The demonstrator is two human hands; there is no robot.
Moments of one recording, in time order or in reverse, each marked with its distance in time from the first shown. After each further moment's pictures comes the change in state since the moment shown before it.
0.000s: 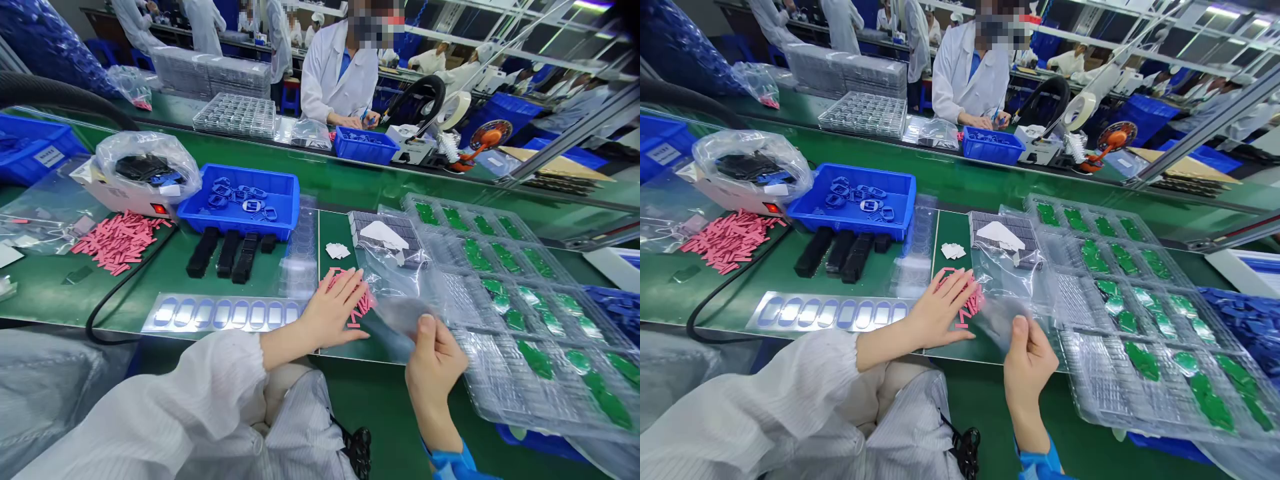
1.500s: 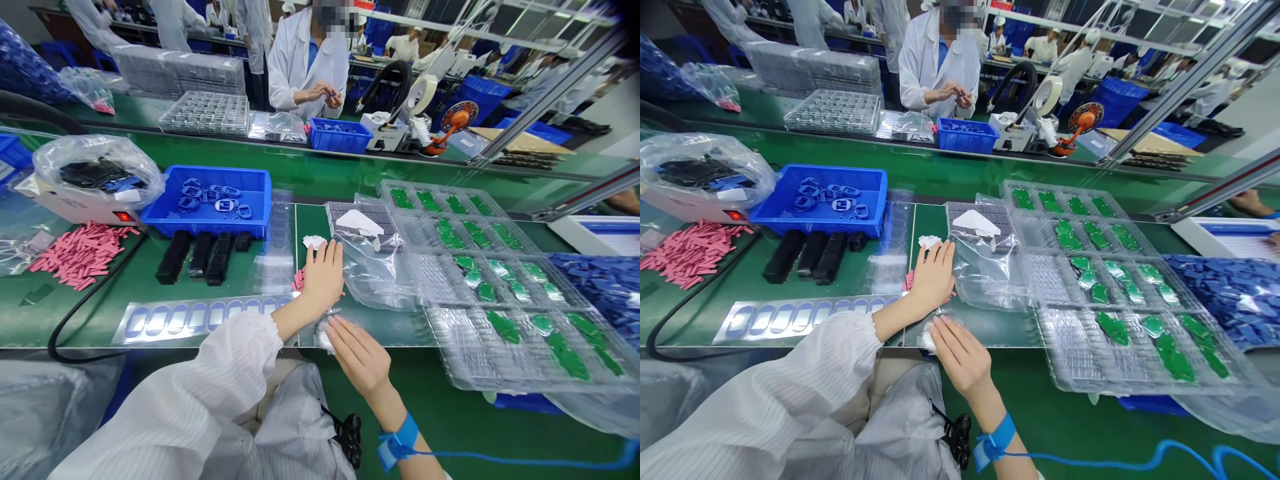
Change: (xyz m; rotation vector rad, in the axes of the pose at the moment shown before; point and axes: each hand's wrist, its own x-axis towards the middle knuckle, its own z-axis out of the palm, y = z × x) left_hand 0.063 0.005 0.016 0.122 0.002 -0.320; right_hand -0.040 0.013 0.000 -0.140 -0.345 -0.961
